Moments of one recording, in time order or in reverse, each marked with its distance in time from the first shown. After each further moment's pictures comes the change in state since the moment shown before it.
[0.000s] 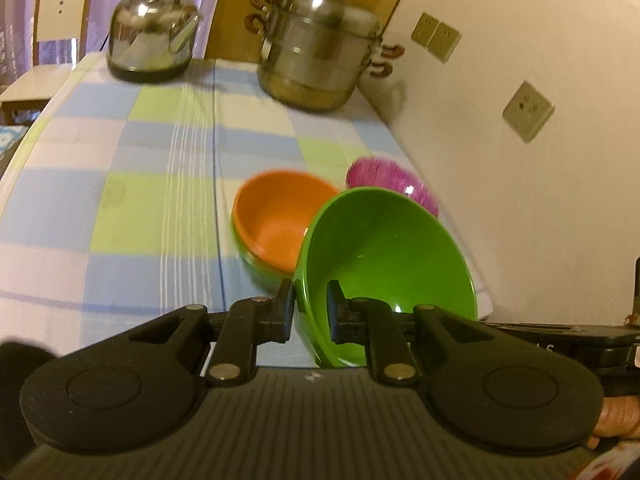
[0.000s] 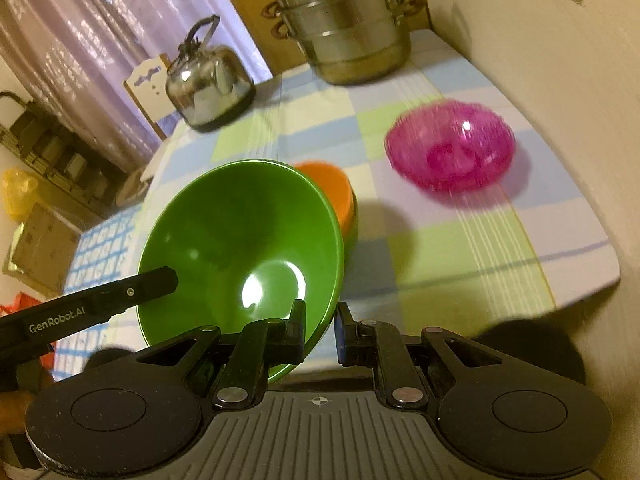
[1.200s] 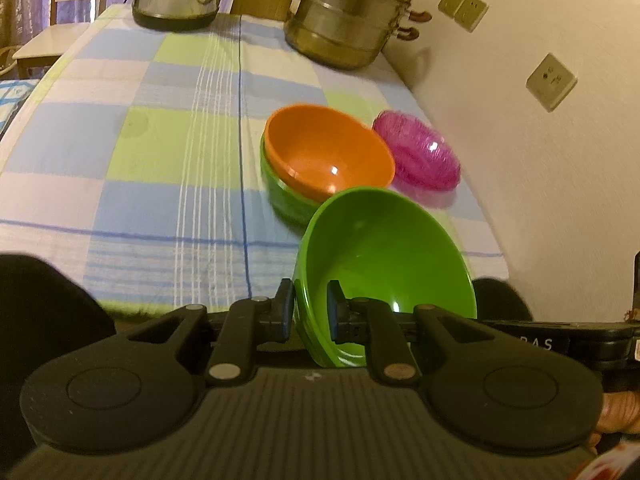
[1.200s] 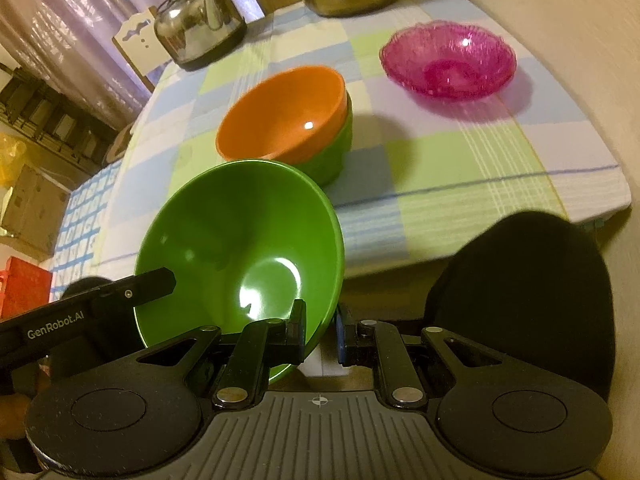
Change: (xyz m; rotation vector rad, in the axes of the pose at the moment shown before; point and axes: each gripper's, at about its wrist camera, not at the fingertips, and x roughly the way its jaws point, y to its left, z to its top) left arm 0.007 0.022 -0.038 -0.066 0.069 0.014; right arm 0.021 -0.004 -0.036 0.019 0.111 -0.010
